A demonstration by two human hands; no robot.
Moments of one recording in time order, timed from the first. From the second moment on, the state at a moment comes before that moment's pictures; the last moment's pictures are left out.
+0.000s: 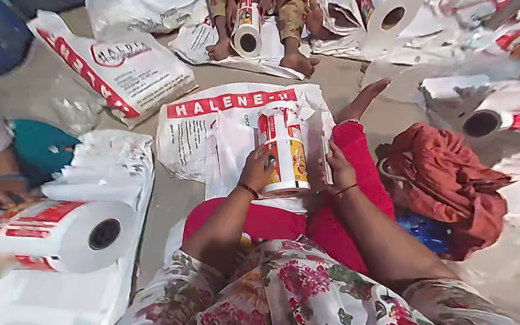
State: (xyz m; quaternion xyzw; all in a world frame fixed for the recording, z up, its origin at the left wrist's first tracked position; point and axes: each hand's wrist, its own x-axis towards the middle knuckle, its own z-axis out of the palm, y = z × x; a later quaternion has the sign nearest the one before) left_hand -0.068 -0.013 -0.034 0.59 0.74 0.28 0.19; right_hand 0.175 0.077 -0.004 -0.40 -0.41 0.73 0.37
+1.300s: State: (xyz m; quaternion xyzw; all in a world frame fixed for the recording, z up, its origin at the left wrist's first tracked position) left_hand -0.005 0.146 0.053 0.48 0.86 0.00 0.15; right_hand 0.211 0.094 0.016 -0.30 -0.33 0.79 0.41
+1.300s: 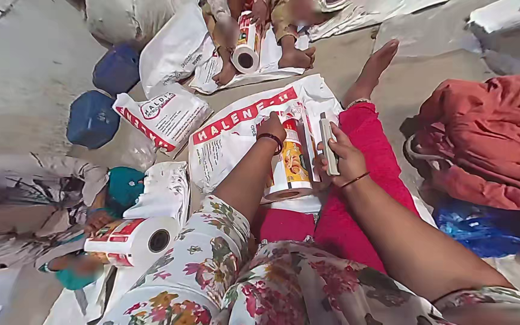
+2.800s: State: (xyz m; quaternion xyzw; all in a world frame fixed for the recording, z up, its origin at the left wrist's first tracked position) left_hand 0.064 -0.016 0.018 0.65 0.72 0.10 0.21; right_hand 0.215 0.096 0.015 -0.26 -0.29 0.80 0.45
